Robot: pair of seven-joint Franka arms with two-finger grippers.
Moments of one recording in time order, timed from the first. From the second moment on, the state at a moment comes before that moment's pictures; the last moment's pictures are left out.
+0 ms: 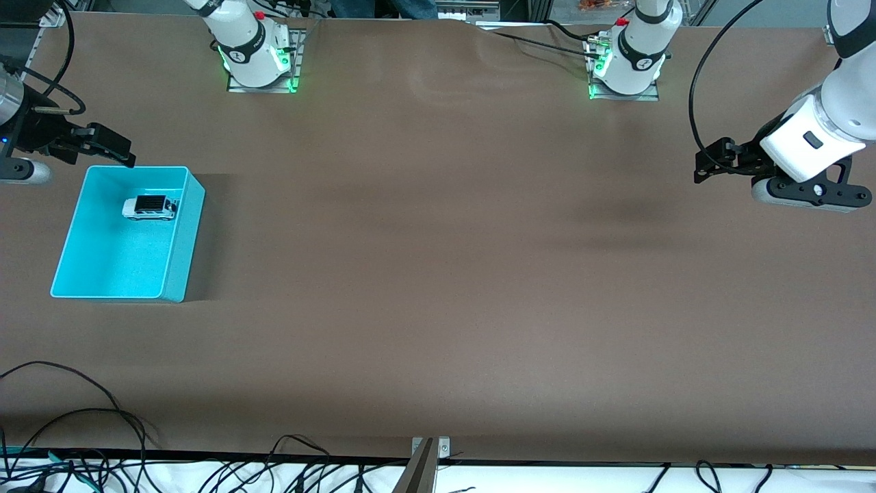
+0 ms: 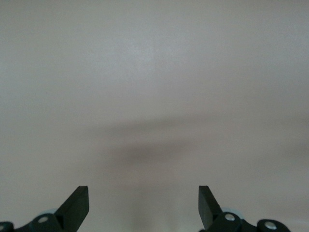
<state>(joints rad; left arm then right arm) -0.05 0.06 -0.04 -1.58 -0.05 1.55 0.00 -0.04 0.00 0.05 -1.64 0.00 1.55 0.06</state>
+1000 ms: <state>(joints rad) -0.05 0.06 -0.04 -1.58 -0.05 1.55 0.00 -0.05 0.00 0.05 -1.64 0.00 1.56 0.07</state>
